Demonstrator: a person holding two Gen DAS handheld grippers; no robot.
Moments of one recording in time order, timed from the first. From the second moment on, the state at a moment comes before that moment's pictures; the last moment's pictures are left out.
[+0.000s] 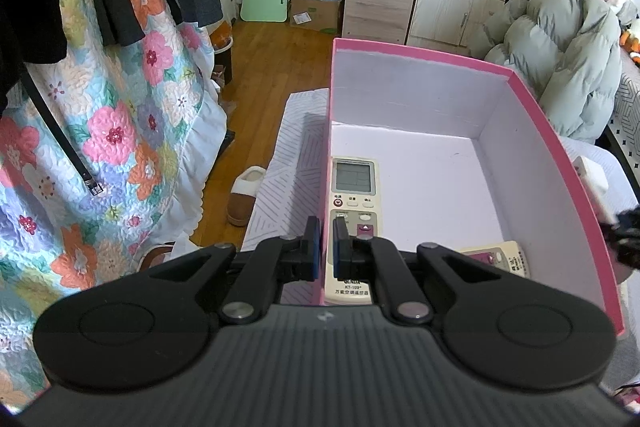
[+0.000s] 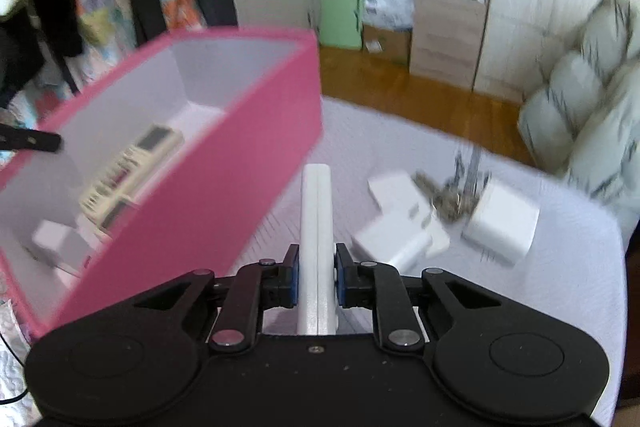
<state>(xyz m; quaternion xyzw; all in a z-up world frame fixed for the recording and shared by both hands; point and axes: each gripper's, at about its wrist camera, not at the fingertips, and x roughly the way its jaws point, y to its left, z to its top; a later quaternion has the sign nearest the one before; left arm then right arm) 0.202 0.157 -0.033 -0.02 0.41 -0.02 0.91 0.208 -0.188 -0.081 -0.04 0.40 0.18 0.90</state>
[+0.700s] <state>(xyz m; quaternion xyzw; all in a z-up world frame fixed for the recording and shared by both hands) 0.204 0.162 -0.032 -0.02 0.42 -0.03 0.91 0.269 -0.026 -0.045 -0.33 0.37 0.44 0.75</state>
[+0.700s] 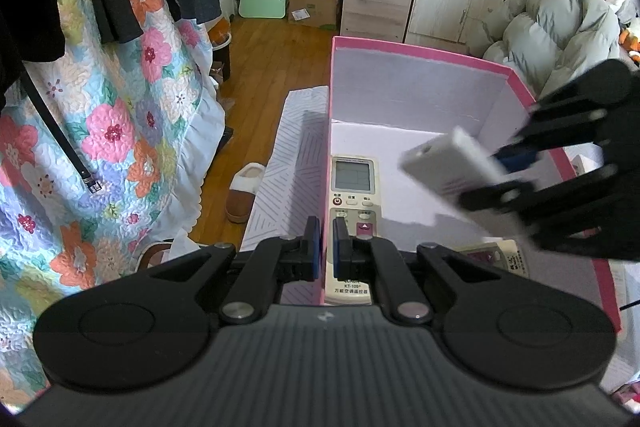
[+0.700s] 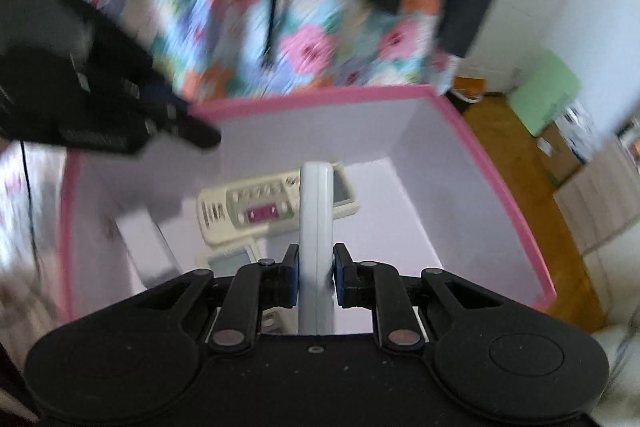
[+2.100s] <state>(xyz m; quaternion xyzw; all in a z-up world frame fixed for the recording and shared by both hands) 0.200 0.159 -0.031 -0.02 0.42 -0.01 0.91 0.227 -0.218 0.000 0.05 0.49 0.32 0.81</state>
